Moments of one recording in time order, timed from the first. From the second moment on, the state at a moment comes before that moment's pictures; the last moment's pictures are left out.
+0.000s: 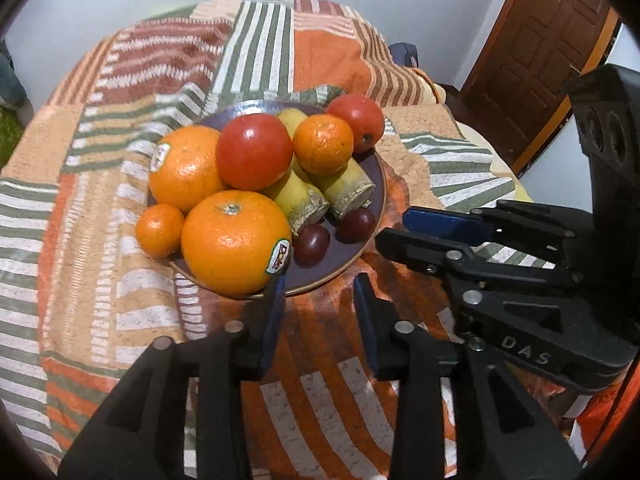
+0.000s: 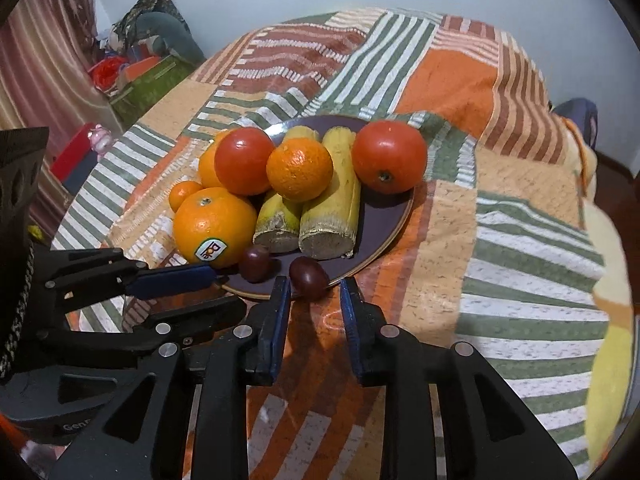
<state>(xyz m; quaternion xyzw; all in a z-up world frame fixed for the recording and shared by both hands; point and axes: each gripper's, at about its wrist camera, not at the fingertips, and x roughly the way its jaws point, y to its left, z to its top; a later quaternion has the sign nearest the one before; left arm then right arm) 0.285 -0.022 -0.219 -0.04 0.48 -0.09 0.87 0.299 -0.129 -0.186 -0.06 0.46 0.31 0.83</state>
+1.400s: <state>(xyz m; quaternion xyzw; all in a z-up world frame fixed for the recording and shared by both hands) 0.036 -0.006 0.030 0.00 0.09 -0.01 1.00 0.081 -0.177 0.036 0.01 0.07 0.25 0.97</state>
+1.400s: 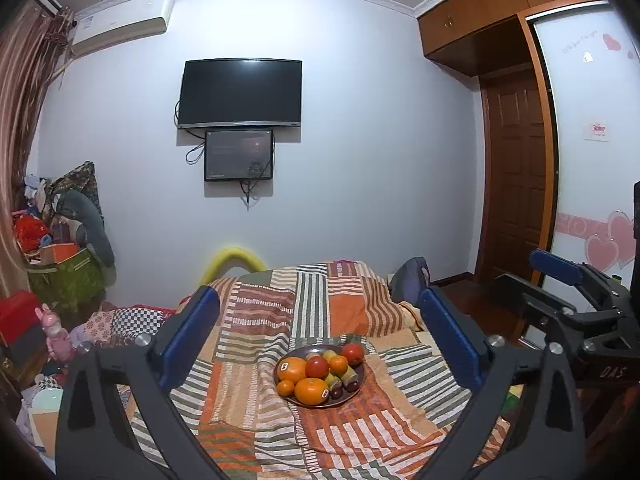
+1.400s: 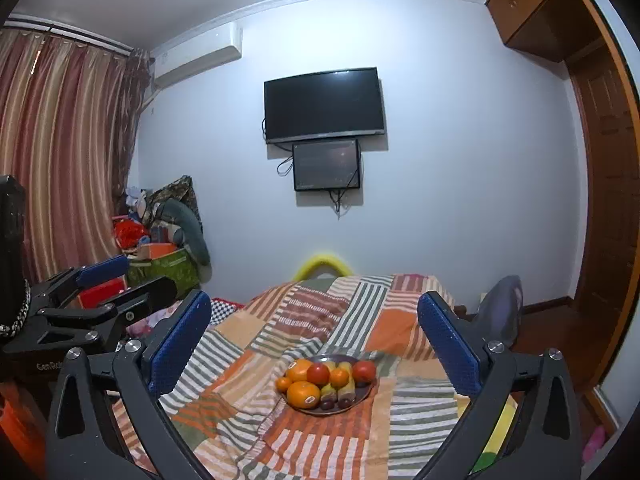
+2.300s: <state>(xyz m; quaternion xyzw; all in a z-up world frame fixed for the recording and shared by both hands) 0.035 -0.002 0.019 -0.01 0.10 0.00 0.99 0.070 -0.178 0.029 0.01 0.08 0.23 0.97</state>
